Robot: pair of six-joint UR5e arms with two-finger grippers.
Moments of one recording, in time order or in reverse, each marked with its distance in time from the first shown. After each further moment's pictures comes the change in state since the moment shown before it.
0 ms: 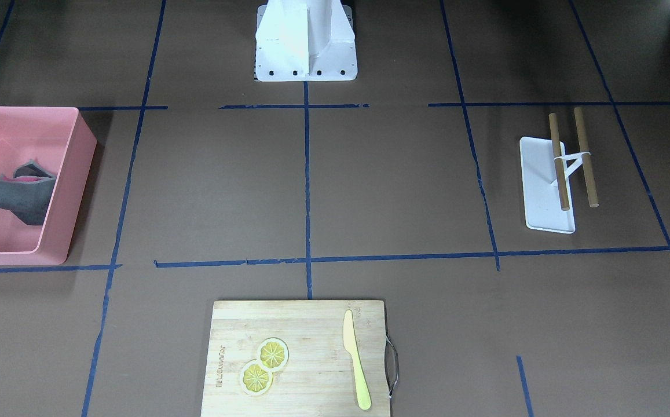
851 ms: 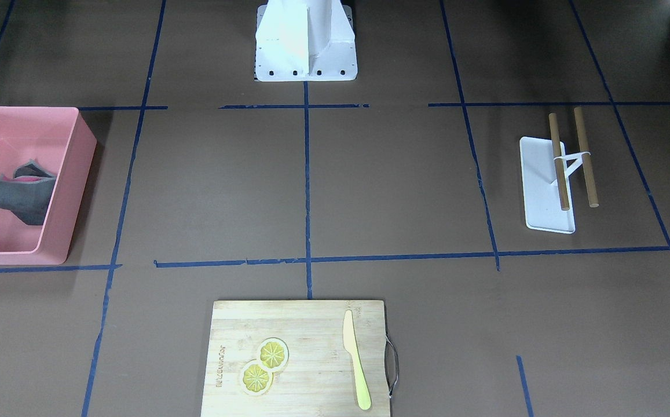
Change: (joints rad) left arm 0.004 -0.010 -0.007 -0.011 -0.007 0.003; right arm -0.002 0.021 0.002 0.003 0.004 0.005
